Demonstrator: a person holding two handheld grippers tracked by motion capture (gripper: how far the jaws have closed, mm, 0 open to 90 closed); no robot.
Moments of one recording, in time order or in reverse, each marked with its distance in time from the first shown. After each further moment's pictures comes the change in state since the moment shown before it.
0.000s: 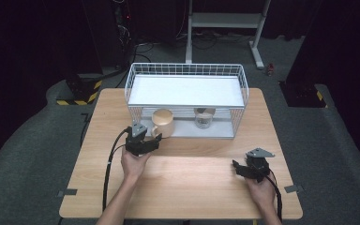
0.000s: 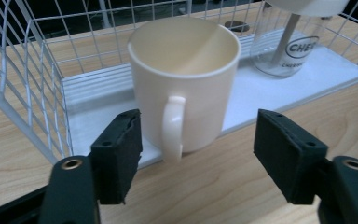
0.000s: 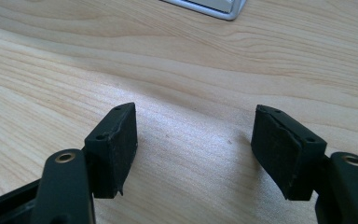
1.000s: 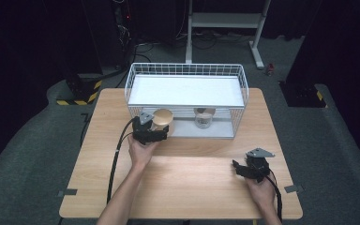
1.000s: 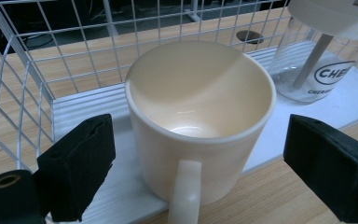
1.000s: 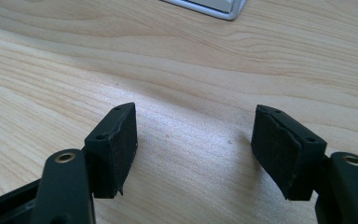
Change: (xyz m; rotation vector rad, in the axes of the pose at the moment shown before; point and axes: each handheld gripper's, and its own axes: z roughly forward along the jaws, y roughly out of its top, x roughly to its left) left arm 0.008 0.022 0.044 0.002 0.013 -0.030; right arm 0.000 0.000 0.000 0.000 0.000 0.000
